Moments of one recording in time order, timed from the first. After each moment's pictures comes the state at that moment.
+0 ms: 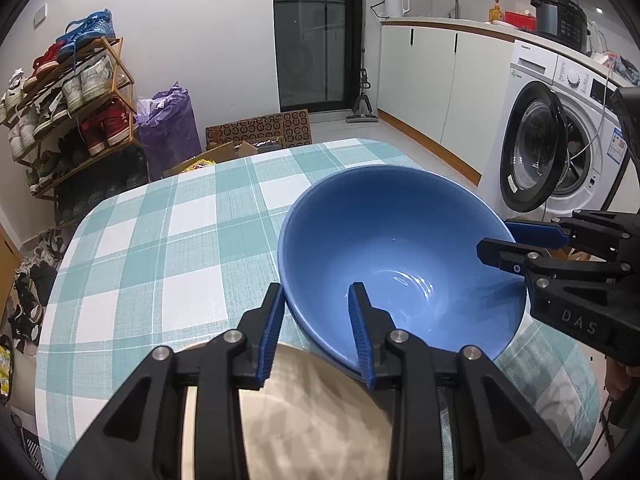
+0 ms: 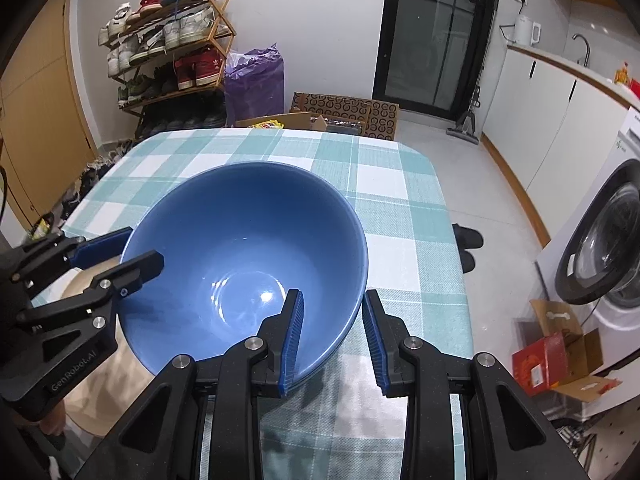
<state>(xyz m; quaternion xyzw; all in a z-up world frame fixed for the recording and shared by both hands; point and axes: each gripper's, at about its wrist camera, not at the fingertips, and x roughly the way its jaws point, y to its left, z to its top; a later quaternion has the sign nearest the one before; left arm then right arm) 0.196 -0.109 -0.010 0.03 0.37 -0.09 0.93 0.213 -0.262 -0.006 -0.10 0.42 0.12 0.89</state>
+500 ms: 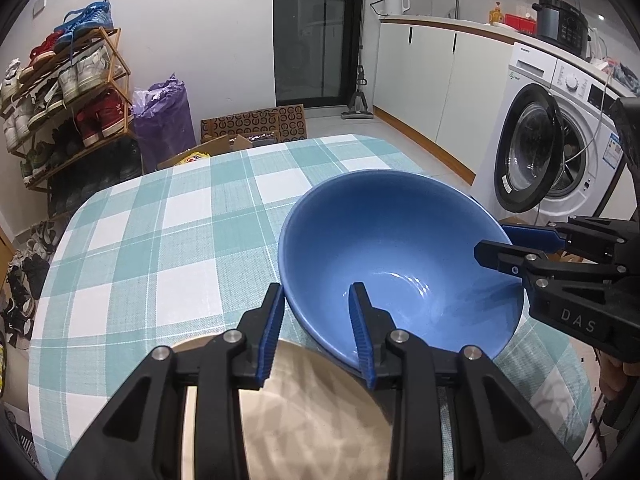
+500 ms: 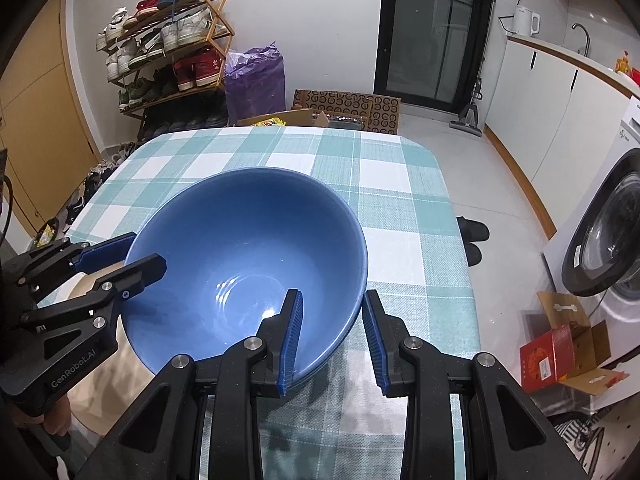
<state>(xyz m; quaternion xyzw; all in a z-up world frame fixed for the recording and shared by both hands) 0.199 -0.103 -0.013 0.02 0.37 -0.10 0.92 0.212 -0.266 -0.009 -0.09 0.43 0.12 0.89</state>
